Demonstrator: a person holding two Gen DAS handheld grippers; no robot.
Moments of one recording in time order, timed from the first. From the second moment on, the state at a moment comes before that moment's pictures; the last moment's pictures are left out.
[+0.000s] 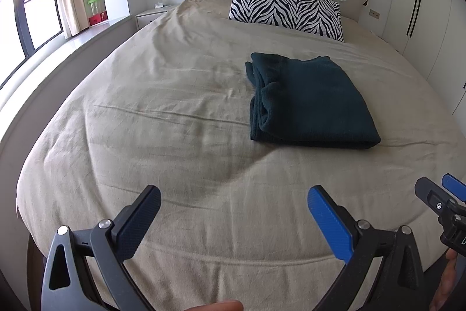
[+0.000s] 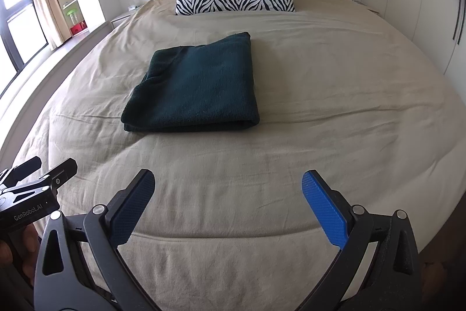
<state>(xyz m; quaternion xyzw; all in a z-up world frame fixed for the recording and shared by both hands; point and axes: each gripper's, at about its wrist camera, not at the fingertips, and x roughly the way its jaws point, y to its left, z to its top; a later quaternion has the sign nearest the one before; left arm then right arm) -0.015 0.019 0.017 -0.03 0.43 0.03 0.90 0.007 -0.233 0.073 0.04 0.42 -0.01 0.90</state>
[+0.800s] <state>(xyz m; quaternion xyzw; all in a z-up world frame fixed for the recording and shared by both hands) -0.016 0.018 0.013 -0.02 0.43 0.03 0.90 0.005 -0.230 0.067 0.05 0.43 -0.01 0.90</state>
